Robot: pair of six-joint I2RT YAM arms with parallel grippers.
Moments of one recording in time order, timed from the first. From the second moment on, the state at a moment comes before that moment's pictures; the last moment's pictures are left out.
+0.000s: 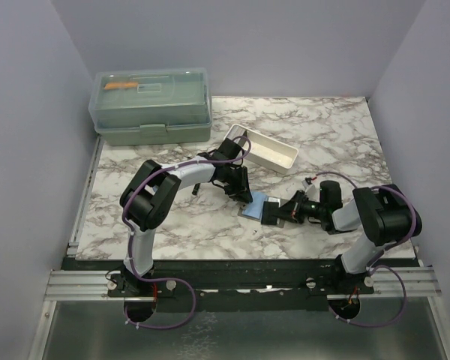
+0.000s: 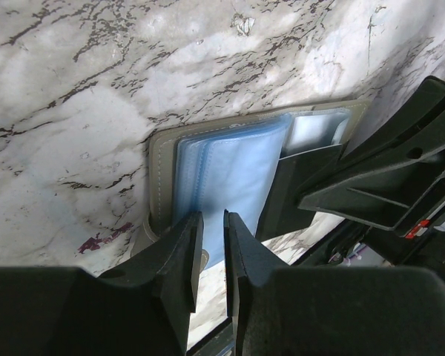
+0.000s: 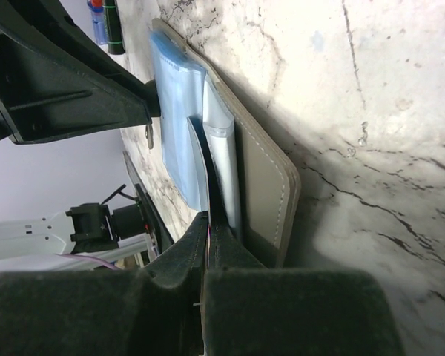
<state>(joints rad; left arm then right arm) -0.65 1.99 1.29 -0.36 0.48 -0.68 0.13 1.66 0.25 0.73 -0.86 0.86</state>
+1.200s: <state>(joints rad) -0.65 1.99 1.28 -0.35 0.48 -0.68 0.12 1.86 0.36 0.88 -0.93 0.93</state>
